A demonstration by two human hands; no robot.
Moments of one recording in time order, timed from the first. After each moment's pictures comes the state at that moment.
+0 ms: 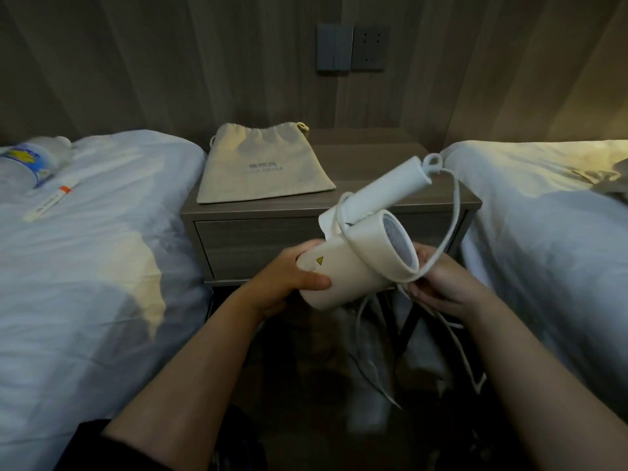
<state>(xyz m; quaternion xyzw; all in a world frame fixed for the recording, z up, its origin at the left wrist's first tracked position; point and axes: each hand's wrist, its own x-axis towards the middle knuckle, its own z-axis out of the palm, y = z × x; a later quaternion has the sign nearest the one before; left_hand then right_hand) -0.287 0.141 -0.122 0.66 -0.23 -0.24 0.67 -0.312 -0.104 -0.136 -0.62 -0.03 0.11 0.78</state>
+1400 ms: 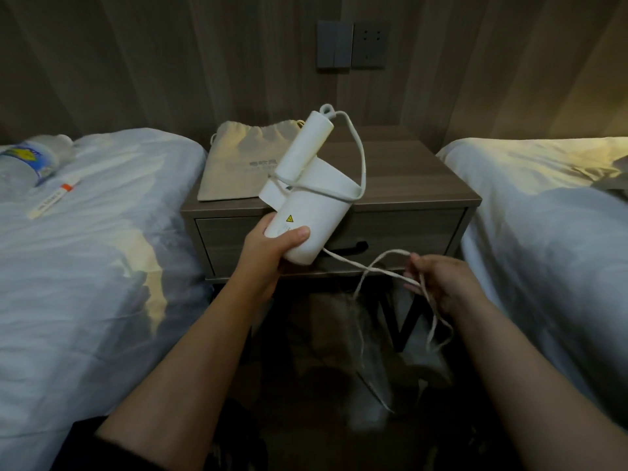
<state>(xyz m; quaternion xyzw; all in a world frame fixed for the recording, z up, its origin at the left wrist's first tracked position) -0.282 0.143 -0.115 0.61 -0.05 -0.06 0.79 -0.303 -0.107 -0.150 -0.60 0.28 -0.02 0.75</state>
